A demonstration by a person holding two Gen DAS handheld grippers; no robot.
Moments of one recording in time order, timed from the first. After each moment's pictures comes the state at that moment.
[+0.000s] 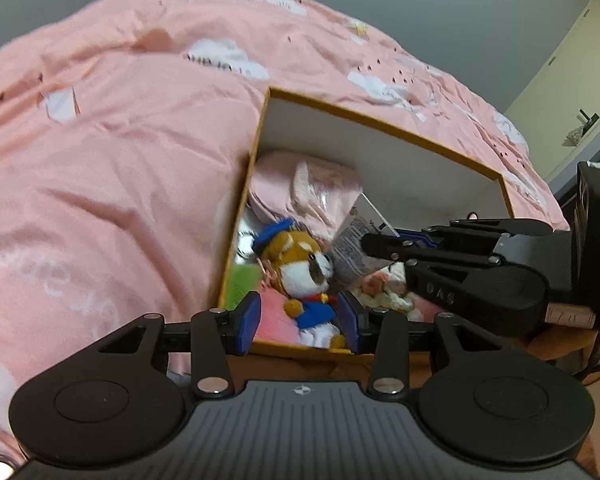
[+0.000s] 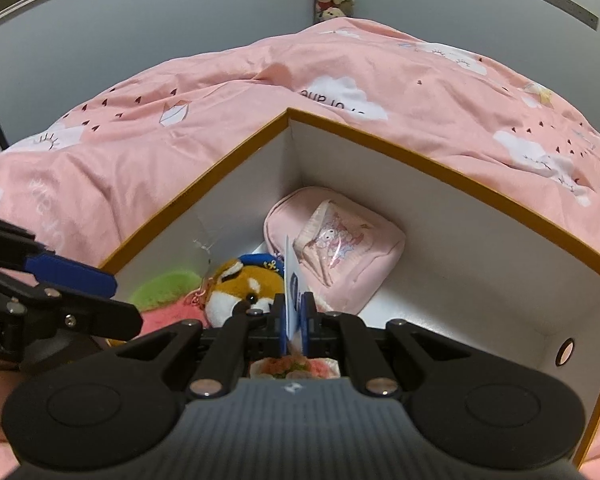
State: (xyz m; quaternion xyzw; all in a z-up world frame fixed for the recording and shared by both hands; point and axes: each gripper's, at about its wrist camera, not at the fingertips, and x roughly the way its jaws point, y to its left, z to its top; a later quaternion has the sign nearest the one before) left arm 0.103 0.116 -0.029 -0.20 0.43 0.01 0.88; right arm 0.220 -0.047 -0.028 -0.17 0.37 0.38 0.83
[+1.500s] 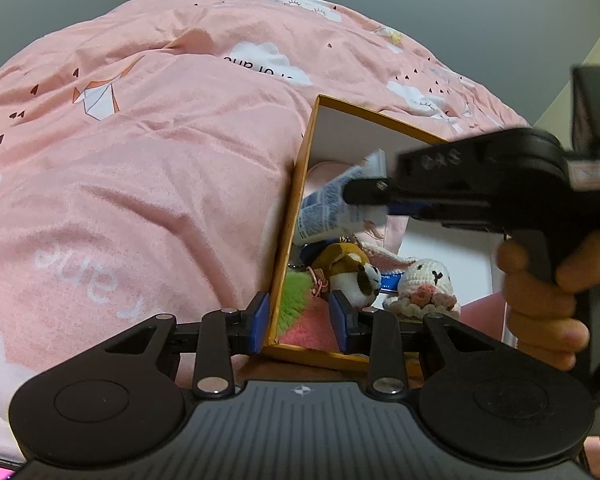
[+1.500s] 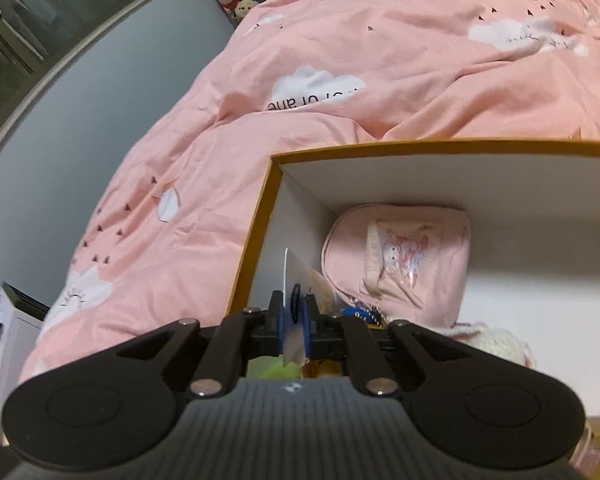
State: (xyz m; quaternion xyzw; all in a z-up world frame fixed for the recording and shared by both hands) left arm 0.102 0.137 -0.040 -0.20 0.44 0.05 0.87; right arm 0.264 -0.004 -0.021 0.07 0.49 0.32 0.81
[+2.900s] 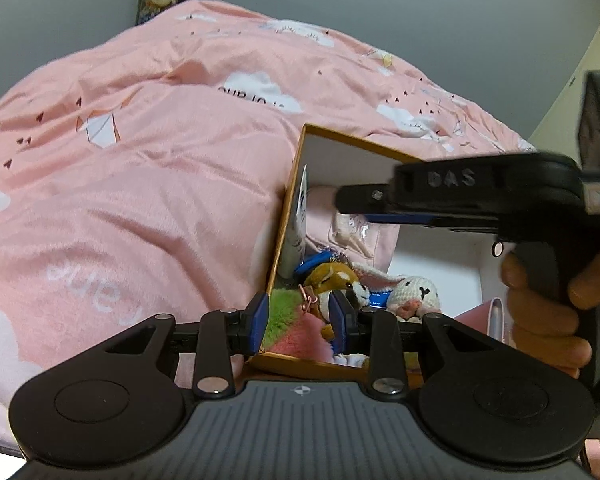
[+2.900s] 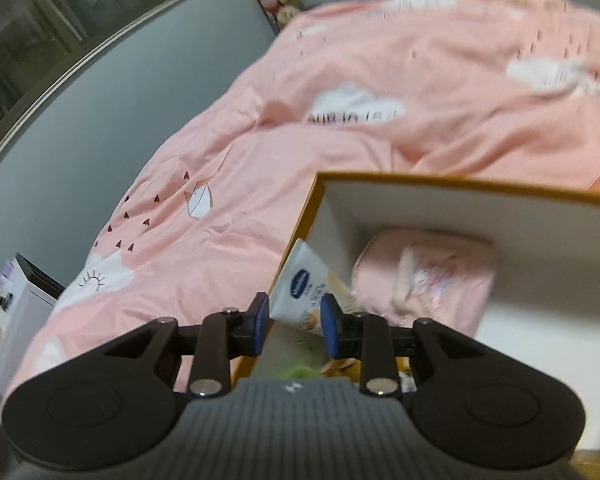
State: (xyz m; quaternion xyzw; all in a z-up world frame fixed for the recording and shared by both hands) left arm 0.089 0.126 -0.022 -0.19 0.40 0.06 0.89; right arm 0.240 -0.016 0.007 0.03 0.44 0.37 0.82
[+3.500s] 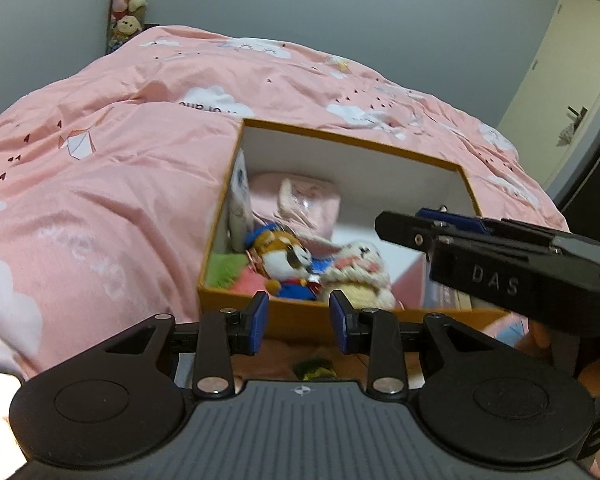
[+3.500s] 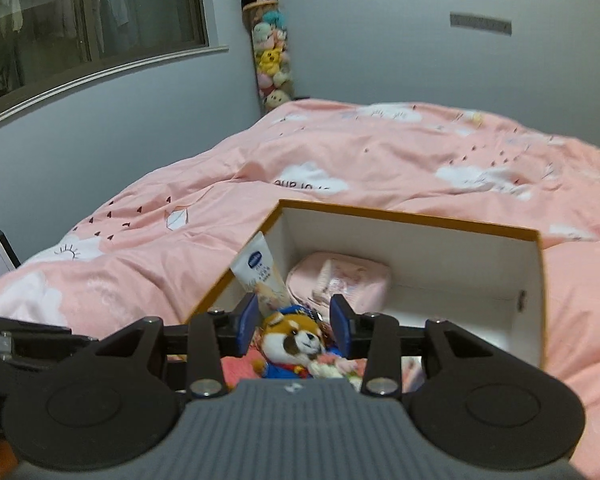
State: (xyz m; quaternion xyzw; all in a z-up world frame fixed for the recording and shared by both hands) left arm 0.037 0.068 -0.007 -0.15 0.38 0.02 0.91; right arm 0.125 -0.097 0.020 -0.05 0.29 0.33 0.90
